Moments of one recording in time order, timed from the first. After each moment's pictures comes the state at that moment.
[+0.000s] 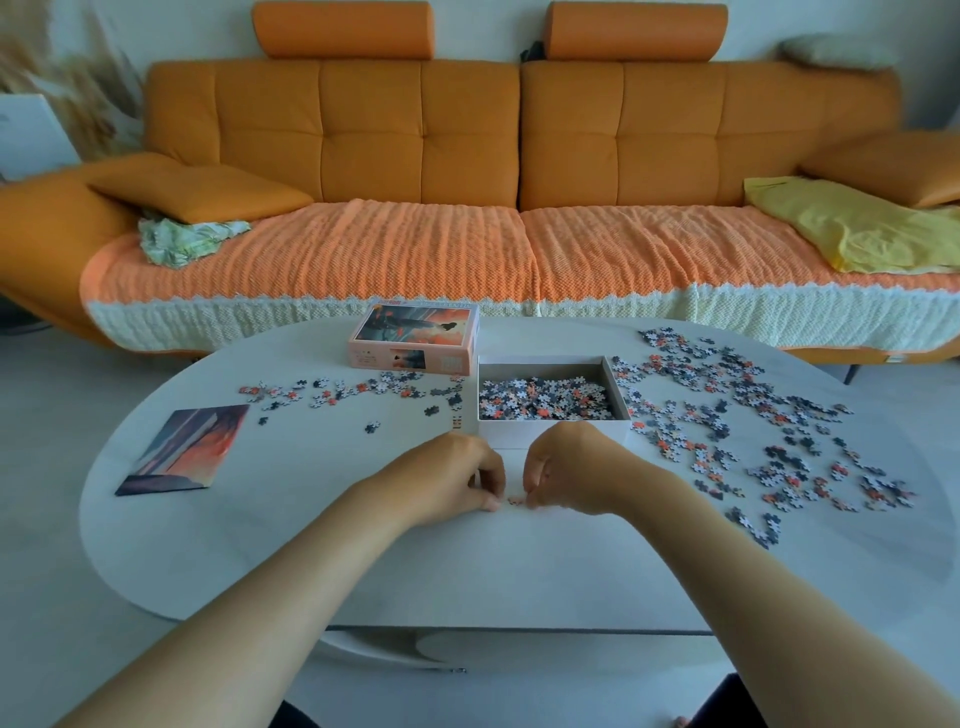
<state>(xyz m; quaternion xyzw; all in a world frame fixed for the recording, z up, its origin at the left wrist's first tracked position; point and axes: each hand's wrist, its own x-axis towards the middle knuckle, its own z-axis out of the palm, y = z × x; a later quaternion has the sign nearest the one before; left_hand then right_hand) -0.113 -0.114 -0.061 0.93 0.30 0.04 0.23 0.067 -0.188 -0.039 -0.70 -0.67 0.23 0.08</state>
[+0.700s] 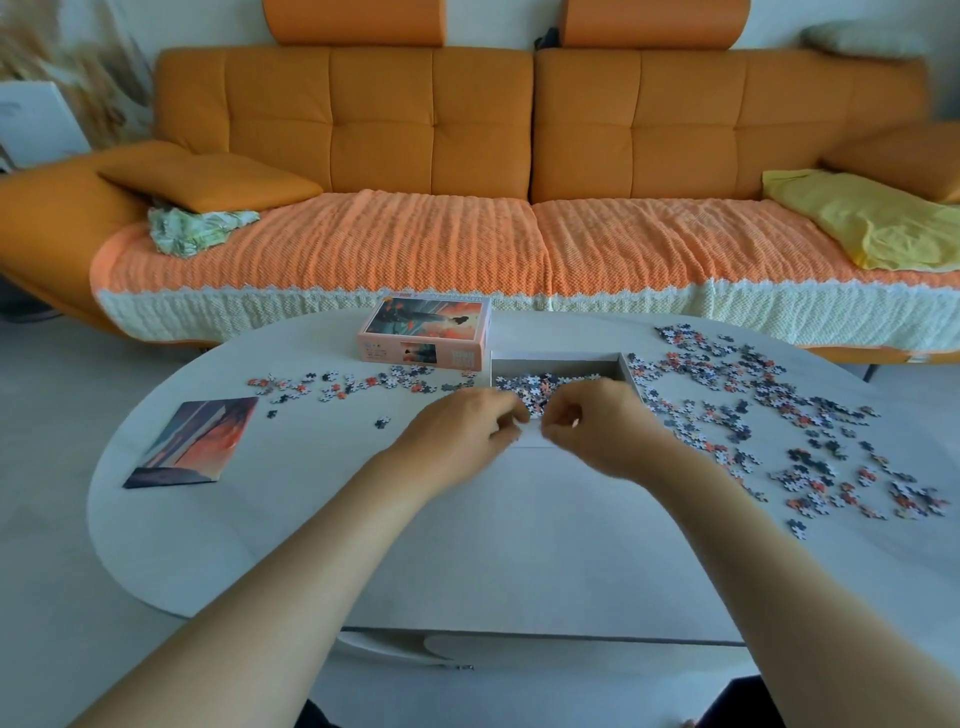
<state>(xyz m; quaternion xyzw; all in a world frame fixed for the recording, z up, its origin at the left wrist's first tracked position) -0.099 -0.098 -0.046 0.92 0.33 0.17 0.16 0.081 -0.170 -0.032 -0.71 -0.64 0.15 0.24</state>
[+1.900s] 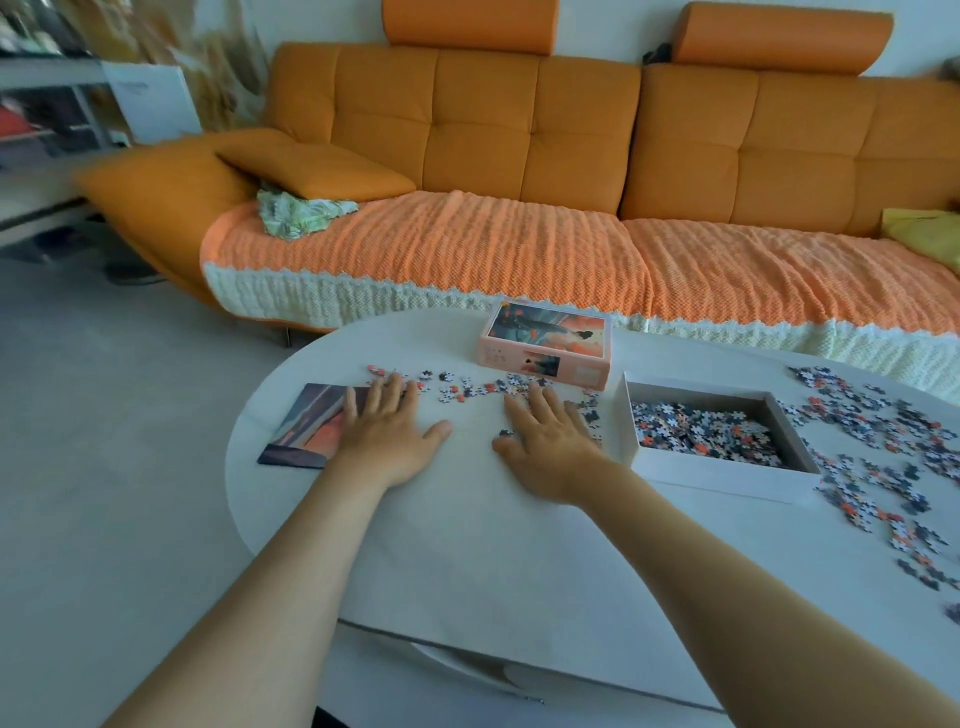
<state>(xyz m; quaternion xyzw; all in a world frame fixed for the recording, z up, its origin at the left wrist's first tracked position) -0.275 -0.002 -0.102 0.78 0.63 -0.01 0.07 -0.069 -0.056 -0.100 -0.69 -0.72 0.12 0.03</state>
